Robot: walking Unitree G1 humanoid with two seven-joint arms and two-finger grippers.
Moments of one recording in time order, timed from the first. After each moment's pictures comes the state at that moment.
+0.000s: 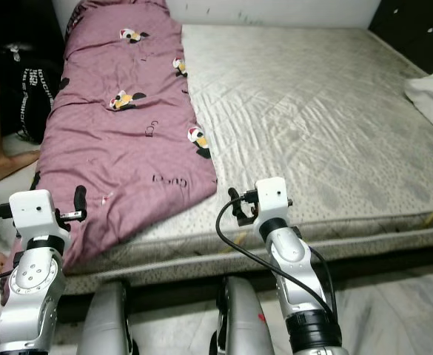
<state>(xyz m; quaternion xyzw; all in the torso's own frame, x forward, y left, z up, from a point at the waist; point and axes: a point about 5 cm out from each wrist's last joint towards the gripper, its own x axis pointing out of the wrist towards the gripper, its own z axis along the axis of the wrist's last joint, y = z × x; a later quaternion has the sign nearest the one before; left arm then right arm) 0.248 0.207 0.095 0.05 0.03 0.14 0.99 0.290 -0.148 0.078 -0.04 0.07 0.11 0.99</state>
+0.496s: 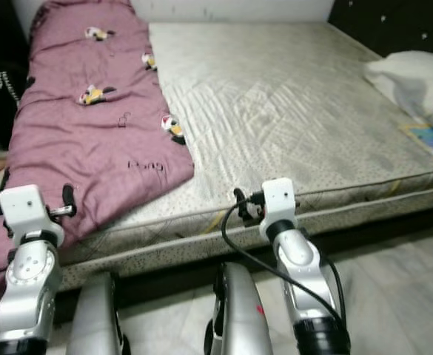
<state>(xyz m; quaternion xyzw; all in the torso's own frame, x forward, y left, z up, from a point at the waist) 0.257 0.216 0.092 0.03 0.05 0.19 0.98 0.285 -0.162 0.087 -0.06 0.06 0.11 0.99</state>
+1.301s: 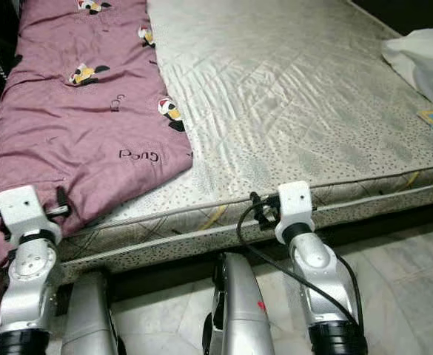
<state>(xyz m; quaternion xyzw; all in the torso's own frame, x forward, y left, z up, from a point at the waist) 0.263 0.235 0.079 0.04 0.08 0.25 0.97 0.279 -0.185 0.091 -0.05 0.09 0.08 0.99</state>
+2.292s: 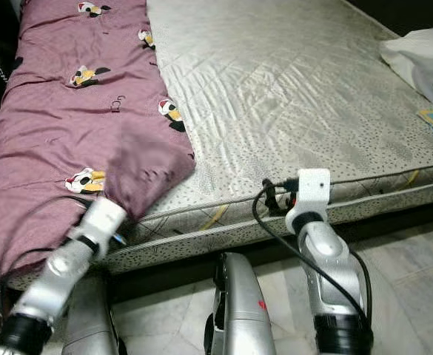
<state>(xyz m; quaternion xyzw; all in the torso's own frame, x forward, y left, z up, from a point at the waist) 0.272 0.168 0.040 0.28 0.16 -0.18 0.93 0.288 -0.197 0.109 0.00 0.09 0.03 1.00</state>
